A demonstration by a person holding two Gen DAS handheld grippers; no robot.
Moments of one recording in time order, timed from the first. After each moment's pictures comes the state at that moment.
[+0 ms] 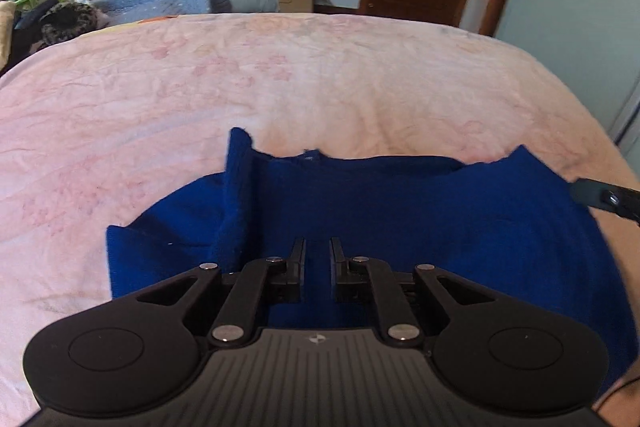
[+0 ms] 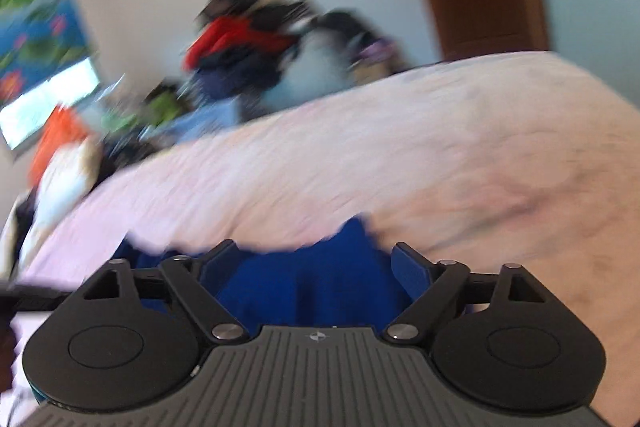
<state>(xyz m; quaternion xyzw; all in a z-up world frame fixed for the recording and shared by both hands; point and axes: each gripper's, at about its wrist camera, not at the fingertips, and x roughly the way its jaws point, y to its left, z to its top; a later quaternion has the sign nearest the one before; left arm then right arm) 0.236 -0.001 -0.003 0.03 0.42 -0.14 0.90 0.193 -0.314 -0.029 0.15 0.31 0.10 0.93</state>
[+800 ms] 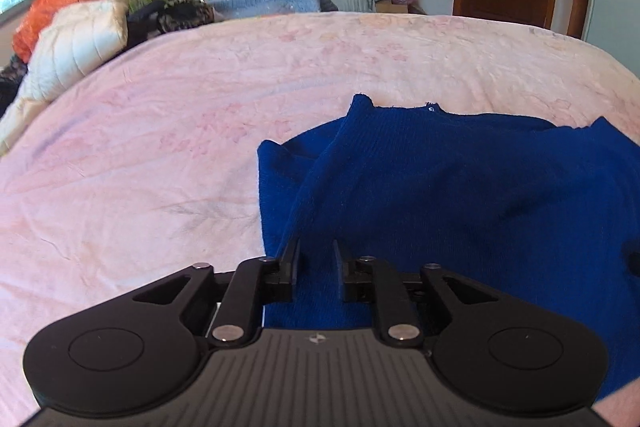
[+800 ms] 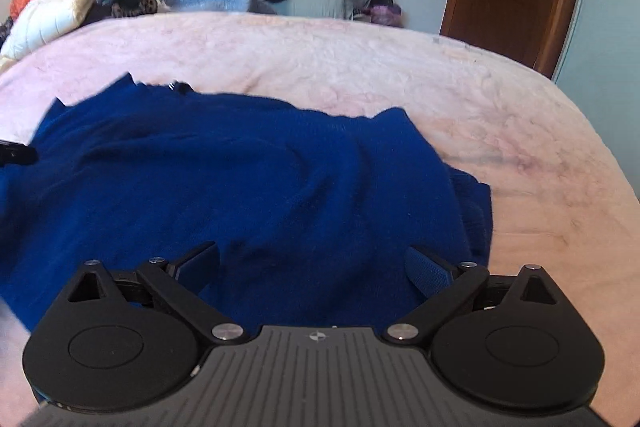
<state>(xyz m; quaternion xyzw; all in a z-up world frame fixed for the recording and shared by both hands) 0.155 0.042 -0.010 0.06 0.38 -0.01 0.92 0.113 -0.230 -0.042 -0.02 0.36 0.03 0.93</state>
